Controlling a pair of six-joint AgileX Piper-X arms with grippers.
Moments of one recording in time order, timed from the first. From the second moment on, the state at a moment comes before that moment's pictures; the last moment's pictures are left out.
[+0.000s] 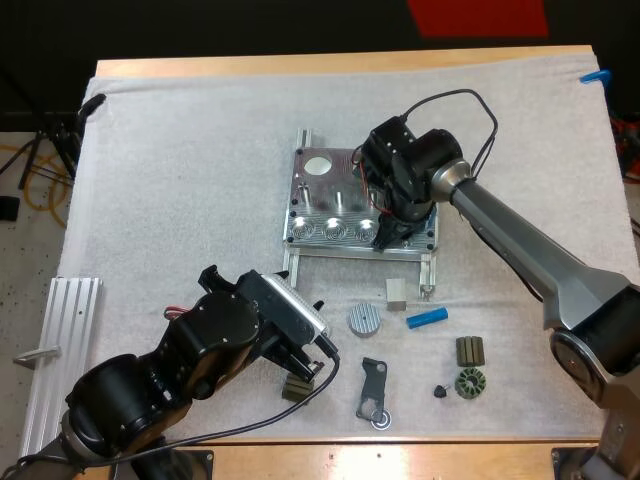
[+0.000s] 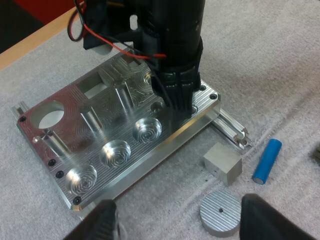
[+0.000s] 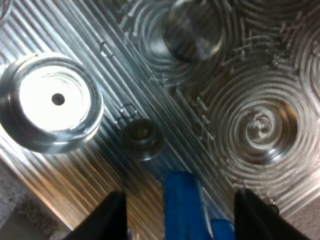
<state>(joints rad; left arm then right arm) -0.90 0.76 -0.93 0.90 -0.18 -1.81 0.62 1.97 -1.66 1.17 0.14 -2.19</state>
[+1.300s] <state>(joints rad) -0.90 0.76 -0.93 0.90 -0.18 -1.81 0.62 1.82 -1.66 1.09 0.36 -2.15</state>
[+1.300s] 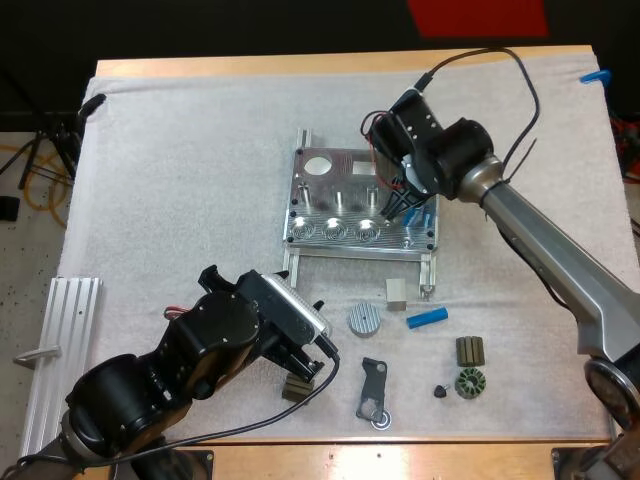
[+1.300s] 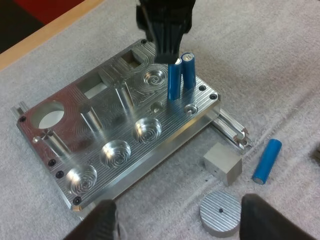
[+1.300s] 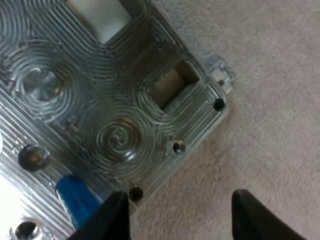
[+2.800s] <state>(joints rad) -0.90 0.76 -0.93 0.90 -0.18 -1.81 0.62 1.85 -1.61 1.12 0.32 -2.12</state>
